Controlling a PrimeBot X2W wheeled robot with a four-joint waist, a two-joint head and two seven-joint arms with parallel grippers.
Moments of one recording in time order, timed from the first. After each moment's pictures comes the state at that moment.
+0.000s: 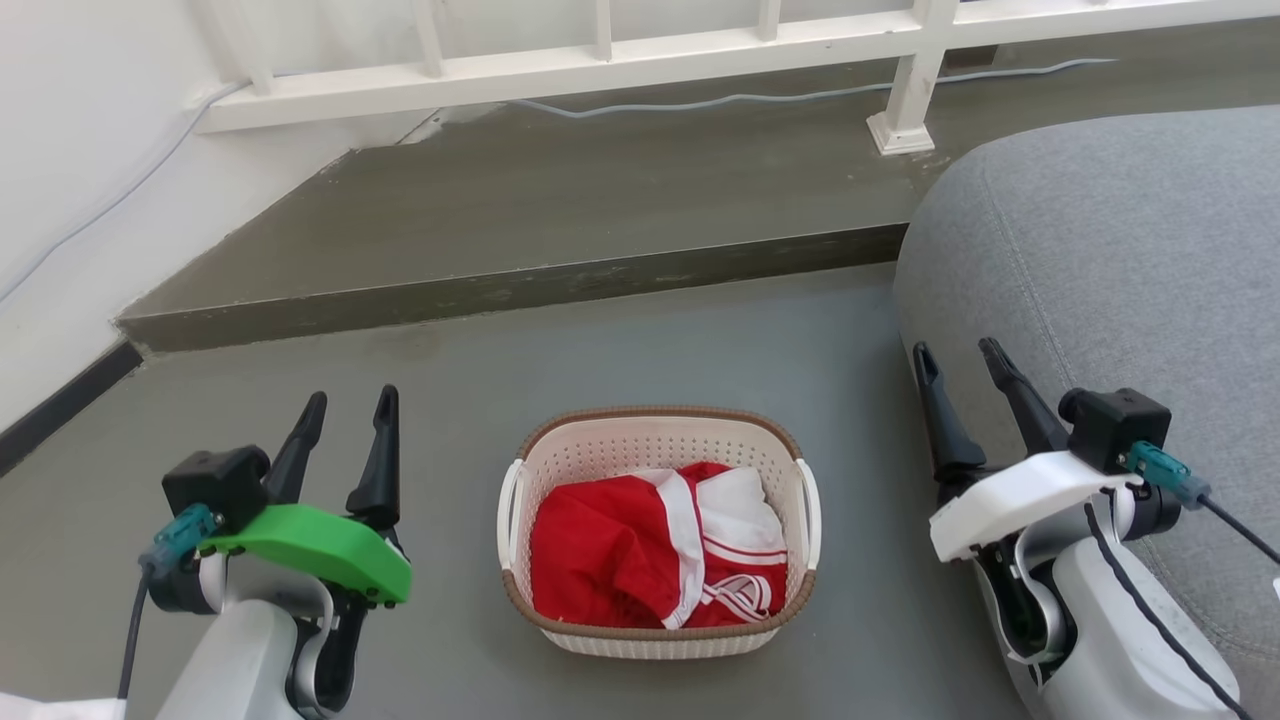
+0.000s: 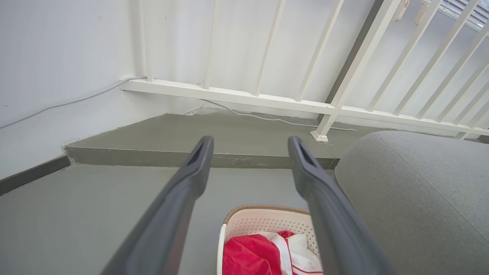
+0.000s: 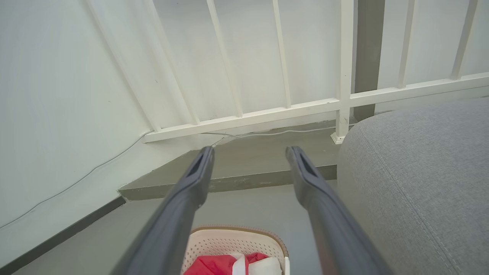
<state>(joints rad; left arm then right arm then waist) -0.26 0.15 -0.32 0.40 -0.61 -0.06 -0.25 -0.20 -0.15 0.31 0.34 0.42 -0.01 -0.25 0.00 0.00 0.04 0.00</state>
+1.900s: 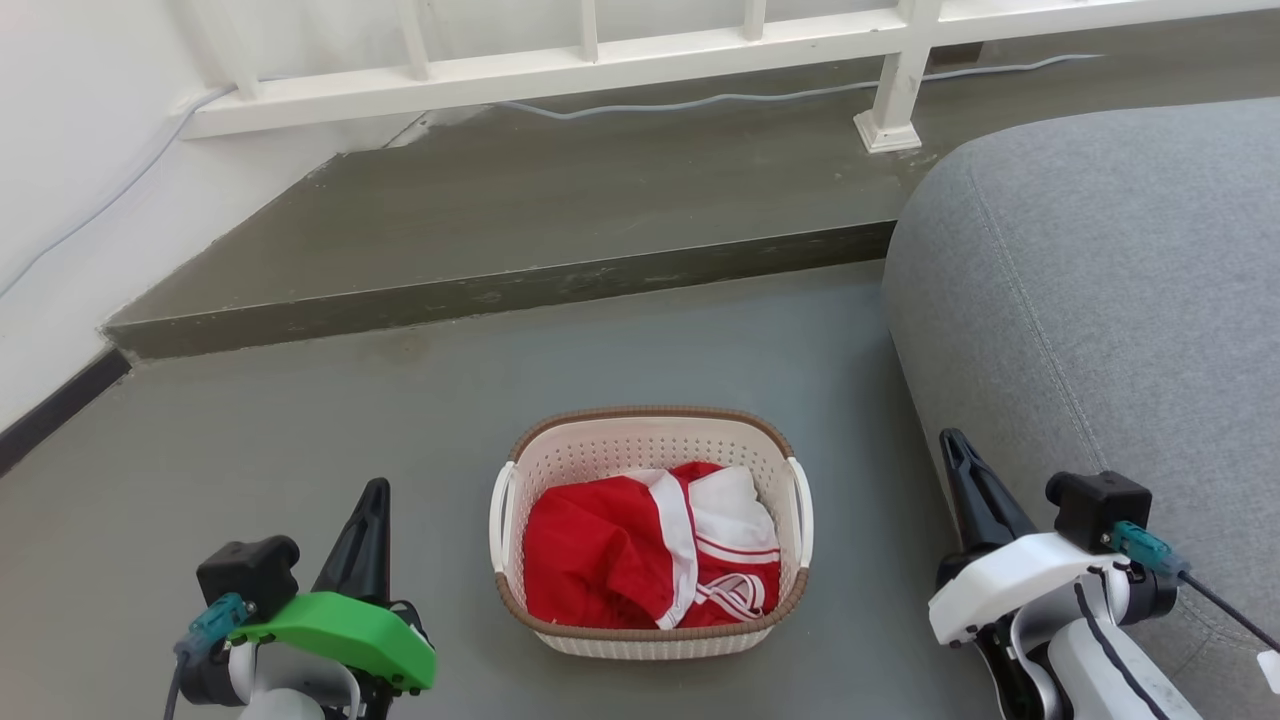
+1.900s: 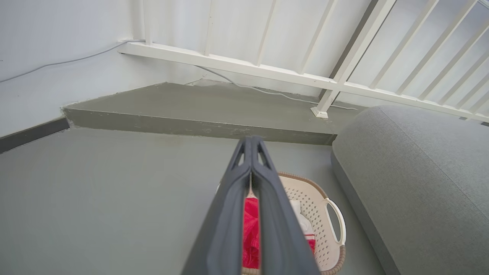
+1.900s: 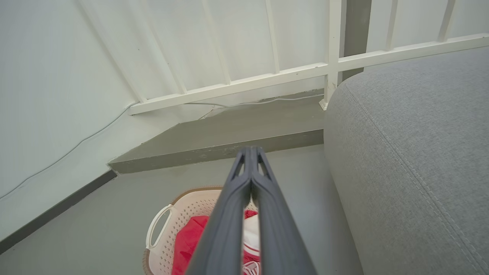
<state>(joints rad) -0.10 0.09 -0.27 0.34 -0.54 -0.06 -0.24 -0.07 -0.13 0.30 0.33 0.38 -0.02 -0.25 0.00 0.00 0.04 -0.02</state>
